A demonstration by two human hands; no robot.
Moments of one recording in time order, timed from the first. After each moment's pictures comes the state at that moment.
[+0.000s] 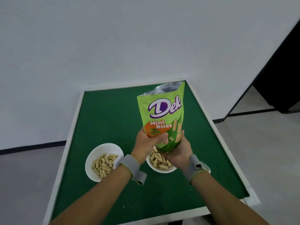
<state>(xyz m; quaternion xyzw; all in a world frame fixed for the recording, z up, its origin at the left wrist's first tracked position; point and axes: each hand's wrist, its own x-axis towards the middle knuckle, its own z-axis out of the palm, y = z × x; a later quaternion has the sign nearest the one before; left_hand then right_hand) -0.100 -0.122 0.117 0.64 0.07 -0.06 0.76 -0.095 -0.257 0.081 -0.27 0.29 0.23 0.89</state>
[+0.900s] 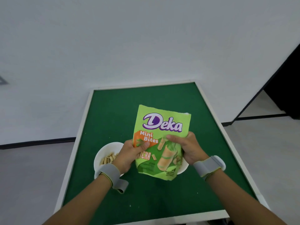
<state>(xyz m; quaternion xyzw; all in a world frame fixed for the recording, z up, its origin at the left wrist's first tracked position) -0.123 -0.043 0.096 0.61 0.16 -0.16 0.76 -0.094 -0.250 0.120 -0.57 0.10 0.16 0.80</state>
